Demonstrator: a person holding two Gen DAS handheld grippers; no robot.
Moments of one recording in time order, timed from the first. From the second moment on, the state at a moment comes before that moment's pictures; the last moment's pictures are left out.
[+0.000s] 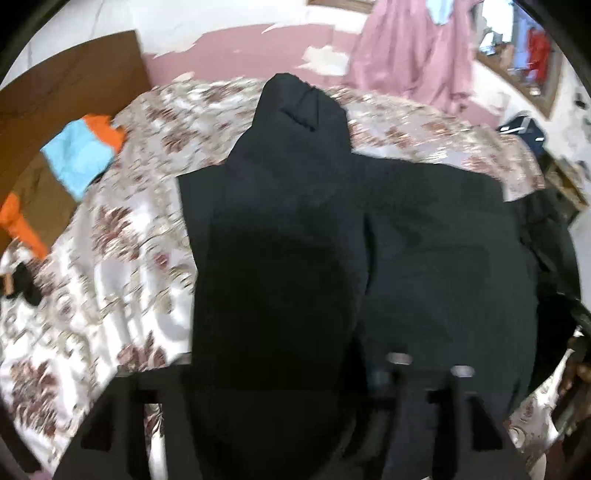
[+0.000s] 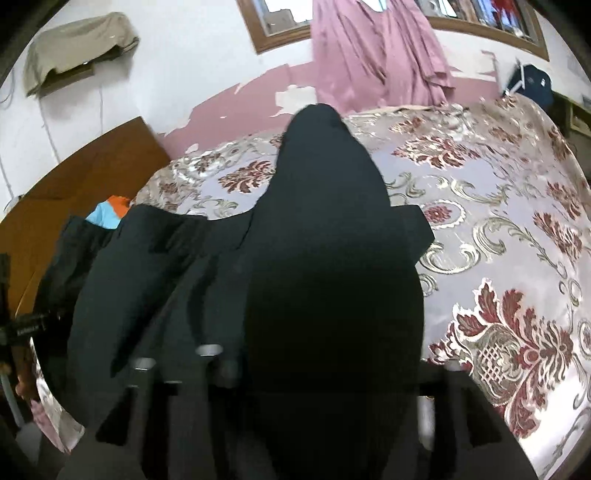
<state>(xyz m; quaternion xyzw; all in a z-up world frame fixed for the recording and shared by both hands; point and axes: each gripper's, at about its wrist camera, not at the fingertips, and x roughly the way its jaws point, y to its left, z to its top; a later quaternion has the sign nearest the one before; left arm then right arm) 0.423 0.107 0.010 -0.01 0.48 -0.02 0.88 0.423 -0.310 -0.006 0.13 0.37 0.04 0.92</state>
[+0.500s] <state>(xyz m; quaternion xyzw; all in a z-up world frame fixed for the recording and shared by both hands) 0.352 0.086 0.066 0.03 0.36 0.06 0.93 0.378 -0.306 0.038 0.07 0.33 -0.01 0.94</state>
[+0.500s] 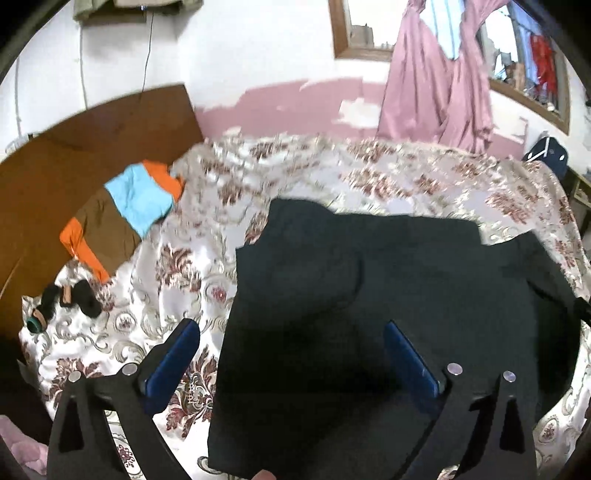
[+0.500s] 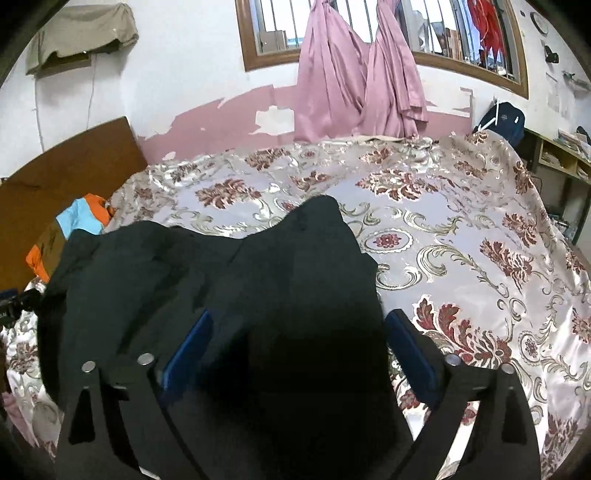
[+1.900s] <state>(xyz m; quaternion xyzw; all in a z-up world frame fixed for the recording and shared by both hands) 0.107 0.047 0.144 0.01 0.13 0.05 0.99 0.157 -0.228 0.148 0.00 0.11 0.06 0.99</state>
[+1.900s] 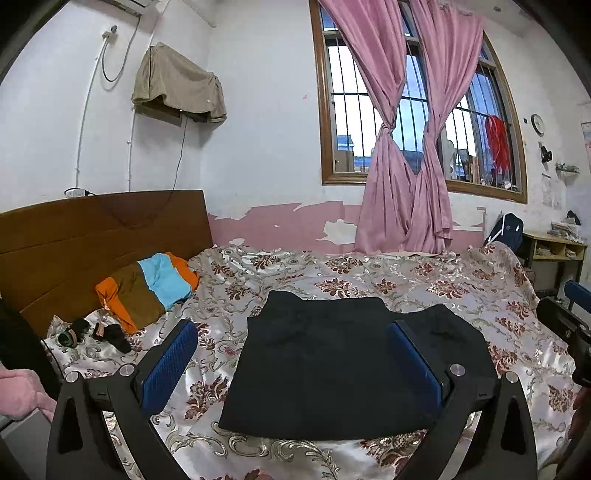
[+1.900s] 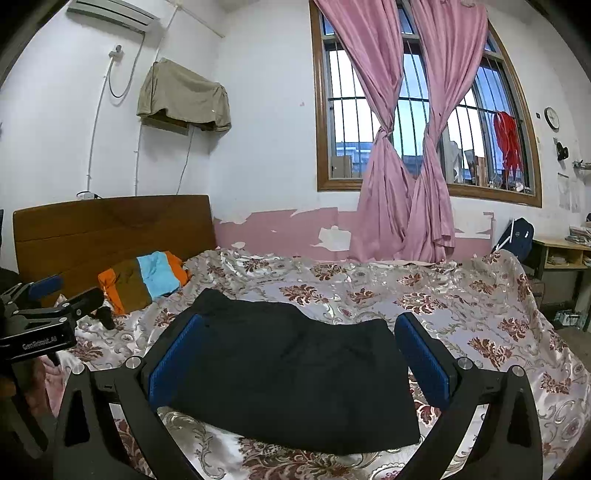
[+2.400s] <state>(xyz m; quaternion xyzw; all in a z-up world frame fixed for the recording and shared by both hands) 0.079 0.044 0.108 0.02 0.14 0.05 0.99 0.122 -0.221 0.122 0.00 0.09 0.04 1.00</state>
